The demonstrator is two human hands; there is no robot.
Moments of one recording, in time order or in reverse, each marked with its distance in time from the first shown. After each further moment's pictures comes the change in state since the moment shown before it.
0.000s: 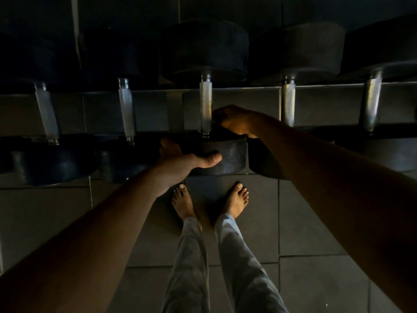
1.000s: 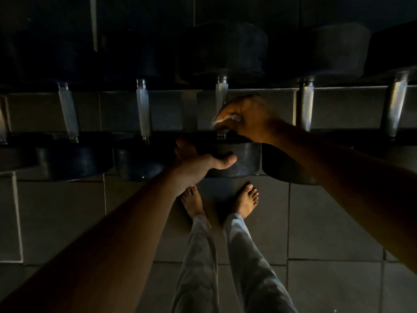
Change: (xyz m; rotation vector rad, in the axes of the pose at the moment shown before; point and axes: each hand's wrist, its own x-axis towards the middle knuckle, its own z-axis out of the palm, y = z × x) left_hand 0.002 -0.002 -0.001 0.002 0.016 -0.048; right_hand -0.011 -0.001 0.003 -0.330 0.343 -0.487
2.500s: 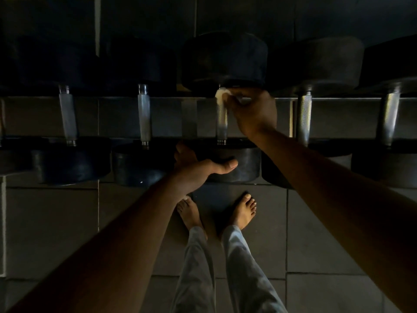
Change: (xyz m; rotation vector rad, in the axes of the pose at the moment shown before) left_hand 0.003 -0.006 0.003 -0.026 0.043 0.045; right_hand 0.015 -0.016 0.015 0.324 0.541 0.479
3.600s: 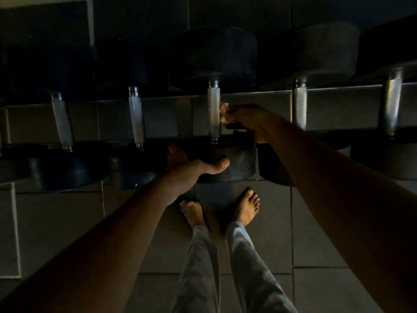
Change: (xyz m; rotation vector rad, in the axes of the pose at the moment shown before) left_hand -0.001 -0.001 0.000 -0.020 0.016 0.017; right_hand 0.011 0.019 -0.018 0.422 -0.589 0.538
